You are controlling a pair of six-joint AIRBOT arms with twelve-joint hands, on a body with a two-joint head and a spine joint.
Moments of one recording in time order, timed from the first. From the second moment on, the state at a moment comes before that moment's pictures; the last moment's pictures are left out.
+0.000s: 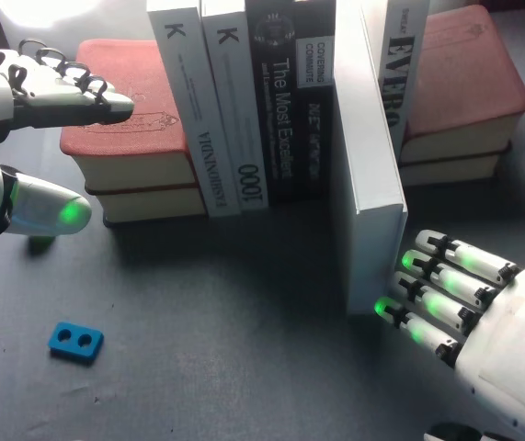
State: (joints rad) left arm 0.23 -0.55 0.94 2.19 -0.44 -1.13; right arm -0.90 -0.96 0.40 0.77 1.07 -2.40
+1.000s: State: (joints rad) left arm 0.23 -0.55 0.94 2.19 -0.44 -1.12; right arm -0.84 -0.79 0.18 0.58 1.26 -2.27
